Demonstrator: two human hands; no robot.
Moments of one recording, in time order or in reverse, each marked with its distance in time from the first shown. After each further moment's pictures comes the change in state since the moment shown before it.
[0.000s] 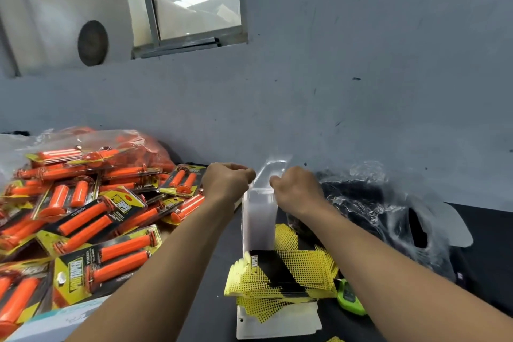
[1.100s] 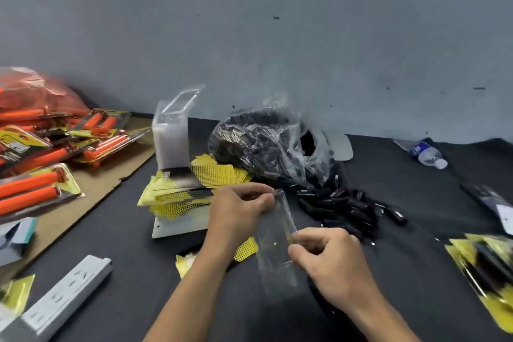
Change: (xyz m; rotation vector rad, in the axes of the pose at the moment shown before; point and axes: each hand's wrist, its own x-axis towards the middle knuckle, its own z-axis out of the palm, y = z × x) left_hand -0.240 -0.088 0.096 -0.097 -0.448 0.172; right_hand -0.296 0.197 -0.067 0.267 0.019 0.120
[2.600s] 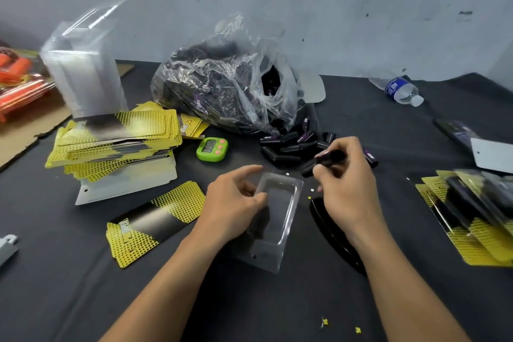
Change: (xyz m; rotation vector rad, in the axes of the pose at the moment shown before) left_hand -0.023 -0.071 0.077 0.303 -0.254 -0.051; right_hand 0.037 0.082 -0.036 0.215 0.385 0.095
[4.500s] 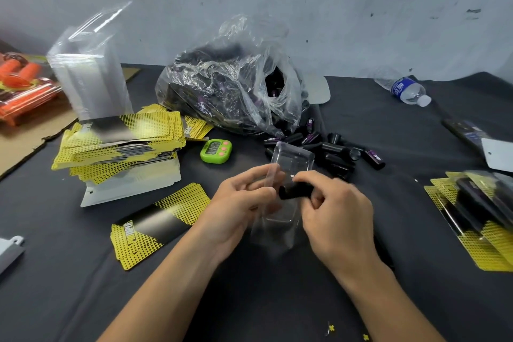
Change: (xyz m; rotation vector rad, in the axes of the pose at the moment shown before) left_hand -0.008 0.005 0.001 -0.949 -0.289 -0.186; right_hand -0.036 -0.003 0.016 -0.544 0.033 -0.393
